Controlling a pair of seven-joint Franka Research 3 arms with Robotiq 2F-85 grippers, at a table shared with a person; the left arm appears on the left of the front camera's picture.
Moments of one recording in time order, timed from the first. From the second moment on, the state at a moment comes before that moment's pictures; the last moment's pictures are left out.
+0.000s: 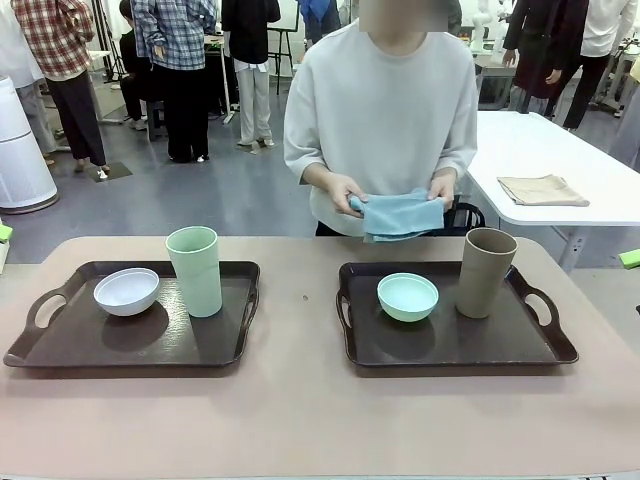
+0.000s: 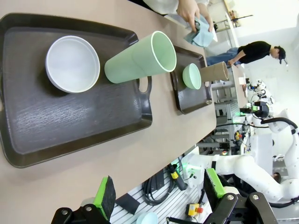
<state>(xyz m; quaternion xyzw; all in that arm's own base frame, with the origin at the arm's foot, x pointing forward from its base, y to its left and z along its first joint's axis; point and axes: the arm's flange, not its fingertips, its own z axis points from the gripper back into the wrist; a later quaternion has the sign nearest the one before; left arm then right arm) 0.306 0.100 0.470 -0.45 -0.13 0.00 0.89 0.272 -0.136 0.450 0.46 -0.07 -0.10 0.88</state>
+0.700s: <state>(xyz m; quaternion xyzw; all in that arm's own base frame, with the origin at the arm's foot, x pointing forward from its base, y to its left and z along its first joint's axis) 0.314 0.075 0.491 -0.41 -0.14 -0.03 0.90 0.277 -0.128 0.458 0.45 -0.08 -0.07 0.89</state>
